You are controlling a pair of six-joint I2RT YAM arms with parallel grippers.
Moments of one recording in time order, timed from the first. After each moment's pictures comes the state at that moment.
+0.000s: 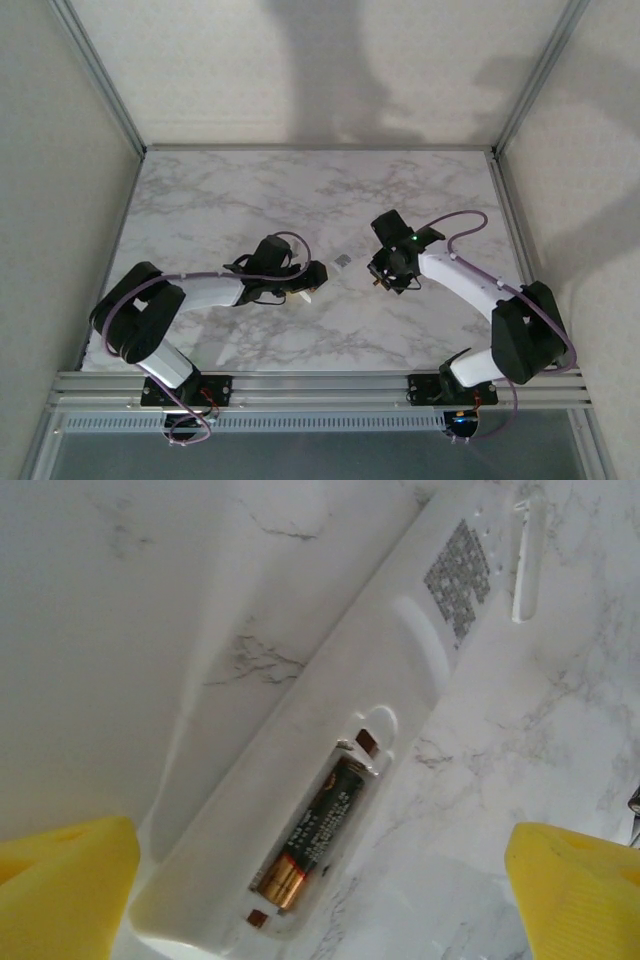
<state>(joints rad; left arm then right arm) -0.65 1.59 0.67 0.13 0.31 -0.90 0.58 1.43 0.97 -0.81 -0.05 1.31</state>
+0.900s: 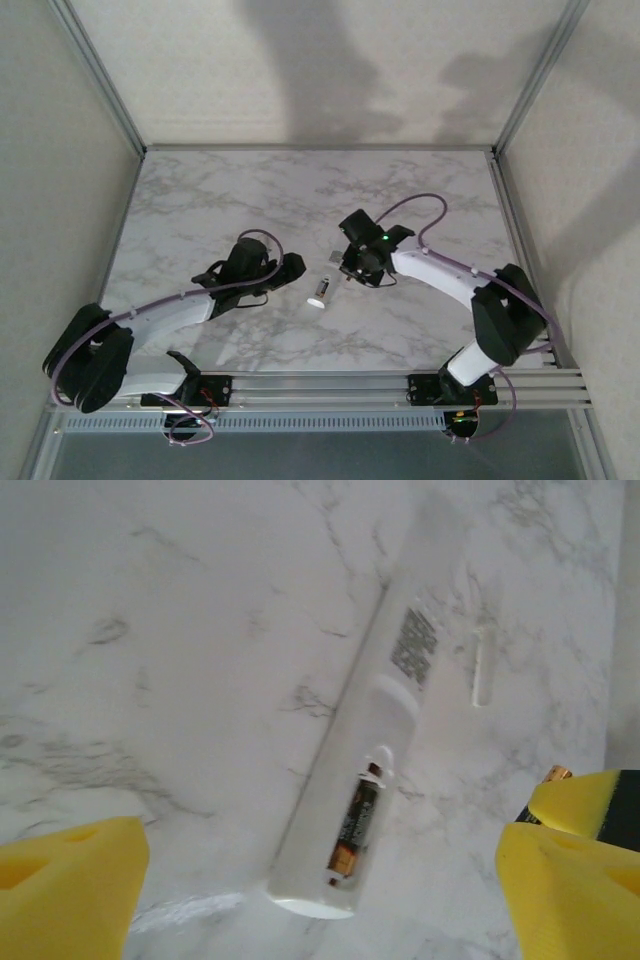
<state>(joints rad) -0.60 1.26 0.56 -0.03 0.12 -0.98 0.75 1.59 1.10 -0.70 -0.02 1.13</state>
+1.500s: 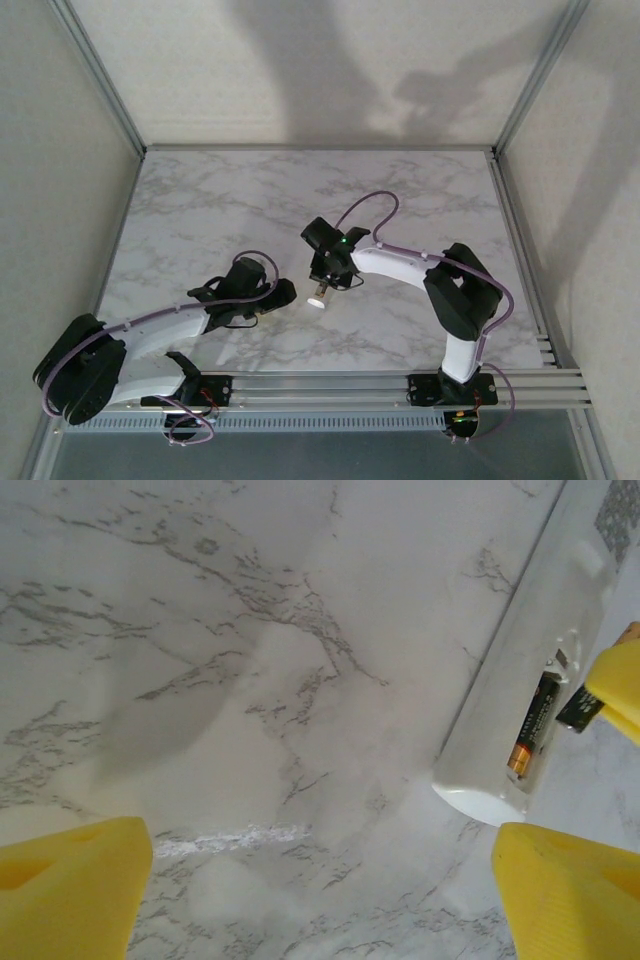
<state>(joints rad) -0.64 1.19 0.45 -0.15 0.11 -0.97 0.88 1.82 1.25 -0.66 0.01 1.08</state>
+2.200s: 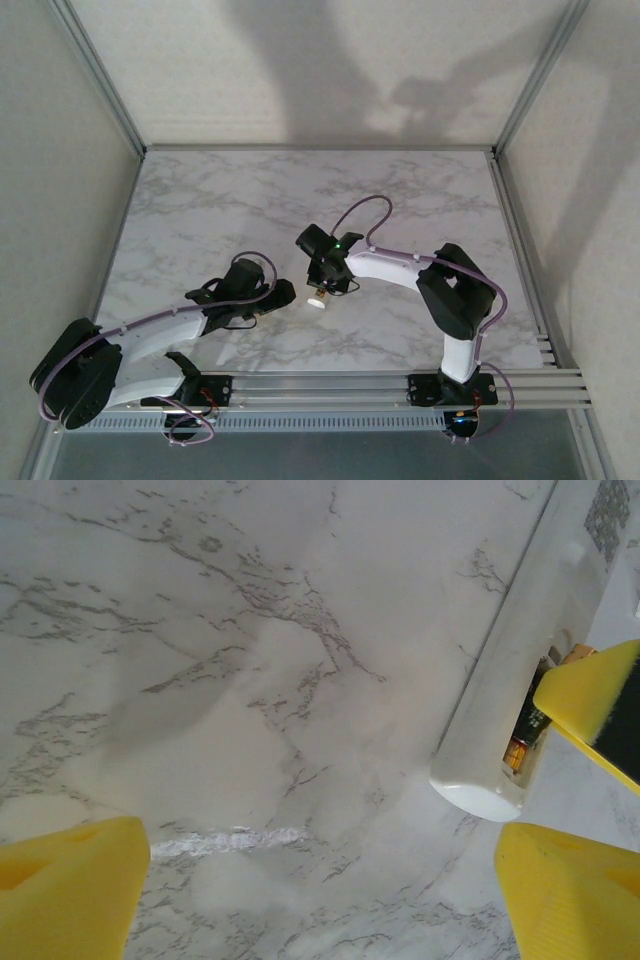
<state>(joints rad) -0.64 1.17 0.44 -0.15 0.11 -0.98 0.91 1.85 1.24 -0.66 0.03 1.10</state>
